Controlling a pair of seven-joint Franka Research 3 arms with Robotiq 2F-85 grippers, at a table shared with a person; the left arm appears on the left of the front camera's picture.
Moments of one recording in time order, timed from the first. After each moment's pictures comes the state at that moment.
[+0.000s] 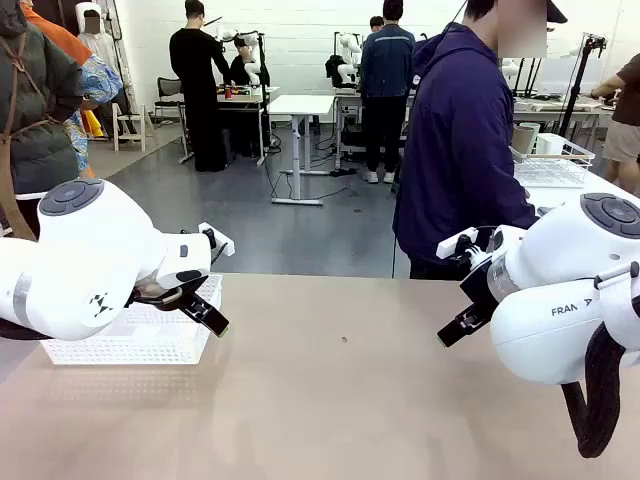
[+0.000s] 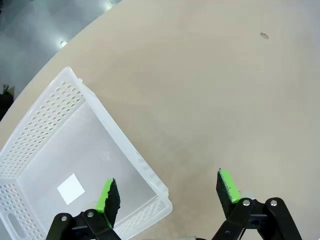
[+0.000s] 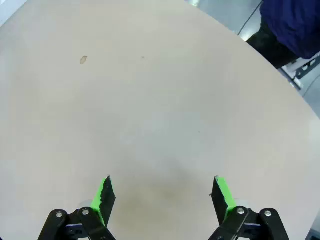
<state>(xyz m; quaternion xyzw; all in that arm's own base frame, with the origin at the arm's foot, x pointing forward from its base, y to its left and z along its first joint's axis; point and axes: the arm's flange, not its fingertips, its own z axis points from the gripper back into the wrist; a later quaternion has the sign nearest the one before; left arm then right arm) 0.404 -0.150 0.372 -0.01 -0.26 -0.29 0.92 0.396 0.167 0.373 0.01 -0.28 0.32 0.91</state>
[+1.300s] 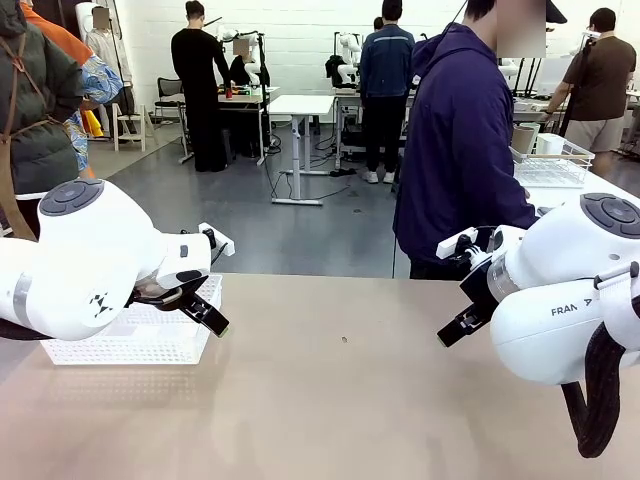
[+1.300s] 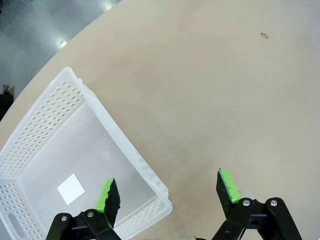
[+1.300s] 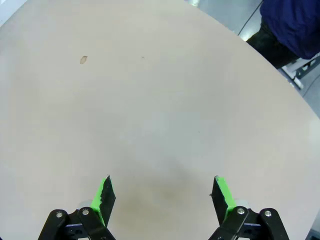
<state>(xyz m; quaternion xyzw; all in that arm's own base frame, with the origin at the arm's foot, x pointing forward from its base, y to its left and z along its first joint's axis) 0.404 -0.150 0.372 -0.01 -0.26 -0.29 0.92 0.396 0.167 0.373 0.01 -0.28 0.32 0.91</state>
